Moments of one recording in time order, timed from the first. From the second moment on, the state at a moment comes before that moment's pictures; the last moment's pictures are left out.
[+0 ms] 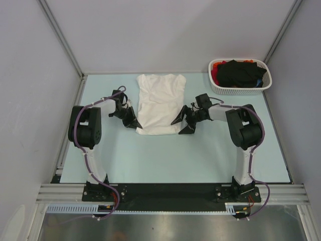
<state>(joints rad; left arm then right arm) -0.12 1.99 1.26 -0.61 0.53 -0.51 0.34 2.02 1.19 -0.22 -0.77 0.94</state>
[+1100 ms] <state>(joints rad) -0.16 1.95 1.22 -0.74 0.53 -0.47 0.39 1.96 1.15 -0.47 -0.63 0.78</state>
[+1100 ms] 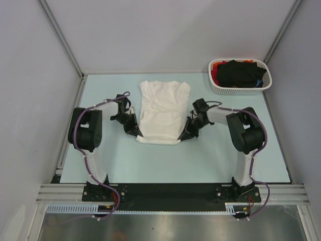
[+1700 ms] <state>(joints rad) -0.28 1.78 1.14 -0.96 0.48 -0.45 0.45 1.89 1.14 -0.66 -0.61 0.69</state>
